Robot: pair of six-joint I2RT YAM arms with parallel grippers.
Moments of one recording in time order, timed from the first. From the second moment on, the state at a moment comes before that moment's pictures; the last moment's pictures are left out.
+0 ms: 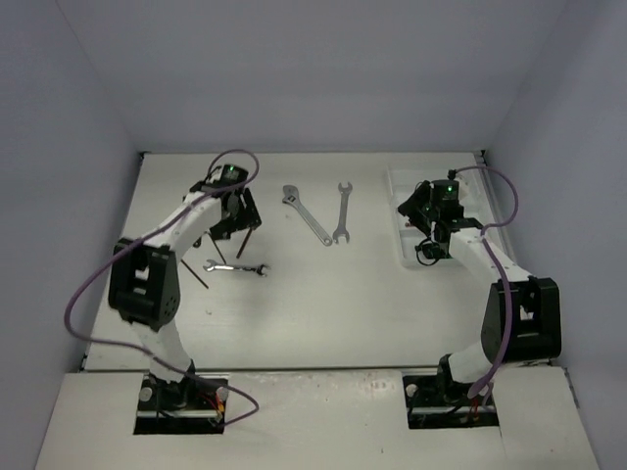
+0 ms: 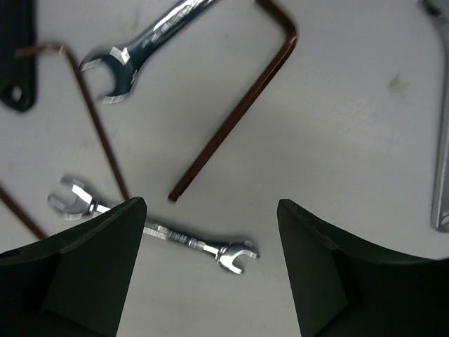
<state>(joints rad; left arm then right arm) -0.30 1.83 1.47 -0.74 -0.18 -0.61 0.09 1.48 0.92 -0.10 0.02 0.74</state>
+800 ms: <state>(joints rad) -0.29 2.17 1.72 -0.87 -0.03 -0.14 0.09 1.35 0.82 -0.10 -0.04 0.68</state>
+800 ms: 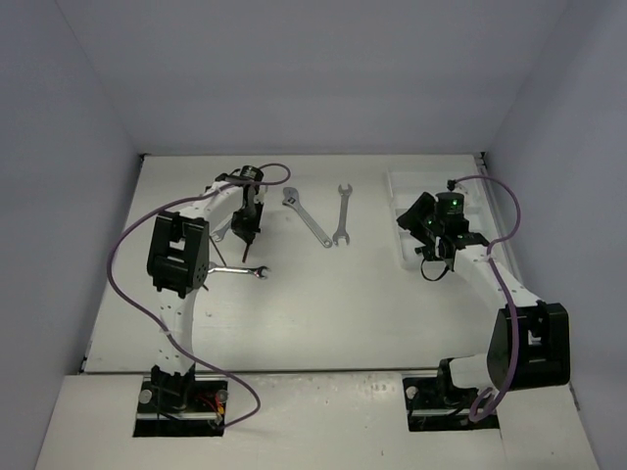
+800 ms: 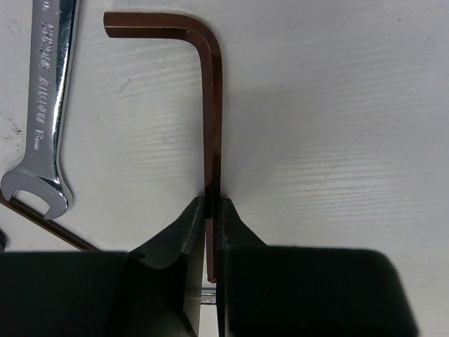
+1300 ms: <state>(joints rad) -0.49 1.94 1.73 -0.90 0.06 -0.15 0.34 1.38 0.97 -0.08 -0.09 0.67</state>
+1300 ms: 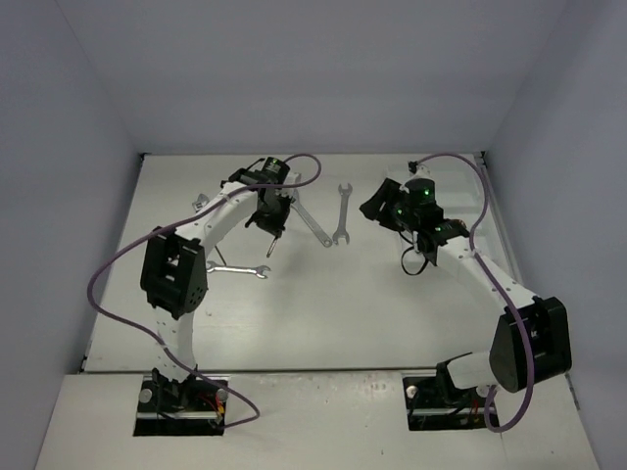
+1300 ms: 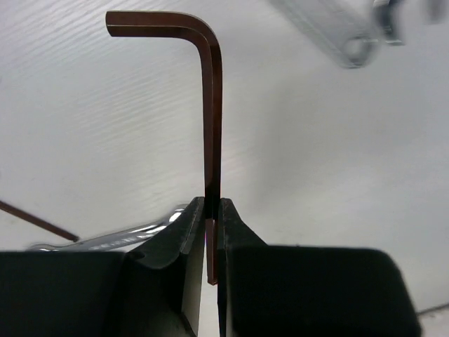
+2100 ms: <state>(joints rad) -0.61 1.70 1.72 -0.77 0.25 -0.36 0.48 1.50 1.14 0.03 -0.15 0.68</state>
